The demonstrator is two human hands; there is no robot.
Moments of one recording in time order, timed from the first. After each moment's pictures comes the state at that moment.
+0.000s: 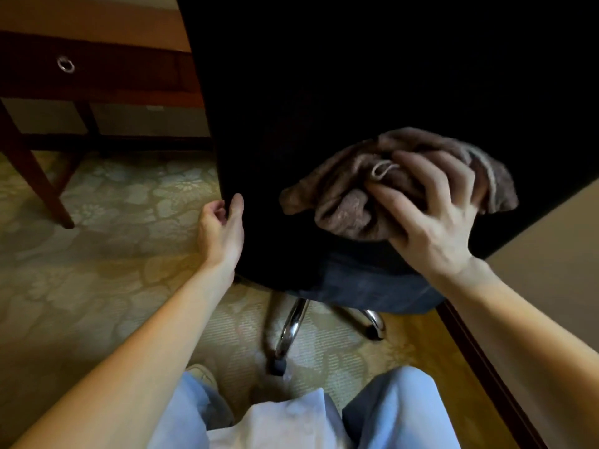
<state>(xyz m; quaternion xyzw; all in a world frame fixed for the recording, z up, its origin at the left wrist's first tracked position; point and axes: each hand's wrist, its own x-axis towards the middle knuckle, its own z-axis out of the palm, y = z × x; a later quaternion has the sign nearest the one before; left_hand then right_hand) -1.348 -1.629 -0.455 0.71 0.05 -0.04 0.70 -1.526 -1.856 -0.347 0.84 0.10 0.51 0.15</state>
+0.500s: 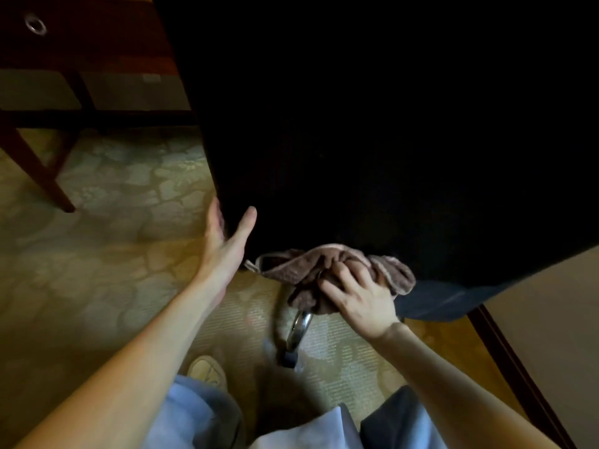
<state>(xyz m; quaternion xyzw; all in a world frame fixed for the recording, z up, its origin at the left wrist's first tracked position) -1.331 -1.626 -0.505 0.70 -0.05 -0.13 0.70 -1.488 -1.838 -0.566 0.95 0.08 0.29 0.13</state>
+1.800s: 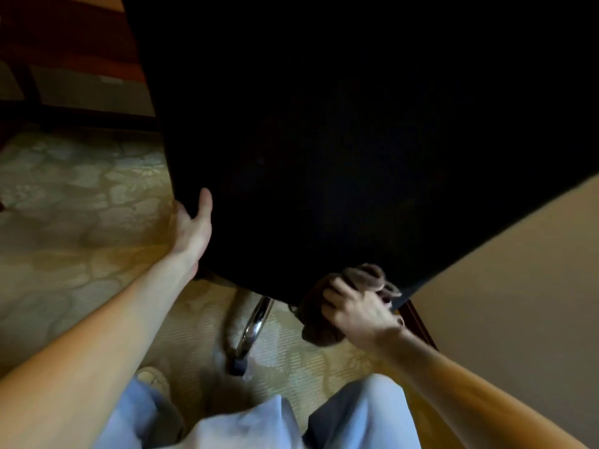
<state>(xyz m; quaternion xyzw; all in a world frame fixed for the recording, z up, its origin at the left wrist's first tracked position) -1.325 -1.653 -0.484 0.73 0.03 -0.13 0.67 -1.586 -1.888 -0.501 0.92 0.11 -0.04 0.37</state>
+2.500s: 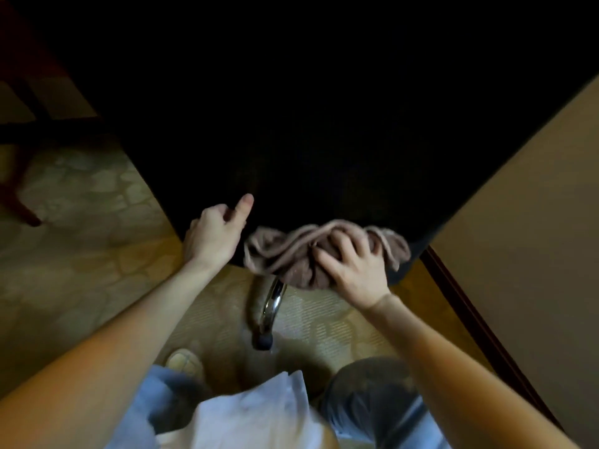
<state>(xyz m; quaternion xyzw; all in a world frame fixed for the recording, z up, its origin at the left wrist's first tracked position) -1.385 -1.694 -0.478 0.90 -0.15 -0.07 0.41 -1.552 -1.910 -0.550 0.94 0.01 0.33 0.10</state>
